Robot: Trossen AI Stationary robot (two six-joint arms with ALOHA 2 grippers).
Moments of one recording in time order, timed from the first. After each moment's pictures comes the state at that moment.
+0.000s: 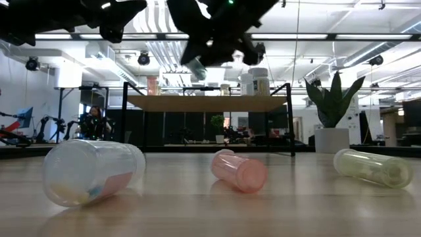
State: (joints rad) left arm -0.14 0.81 0.28 0.74 -0.08 0.09; right arm 0.21 1.89 1.37 -0.12 0.77 0.54
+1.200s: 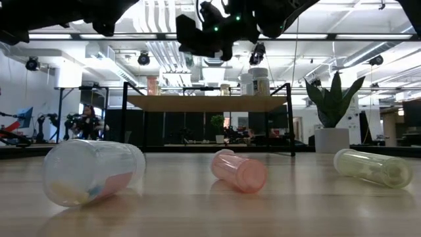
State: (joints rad) left arm -0.14 0.71 0.26 0.74 -0.15 0.17; right arm -0.21 1.89 1.36 0.53 0.44 -0.04
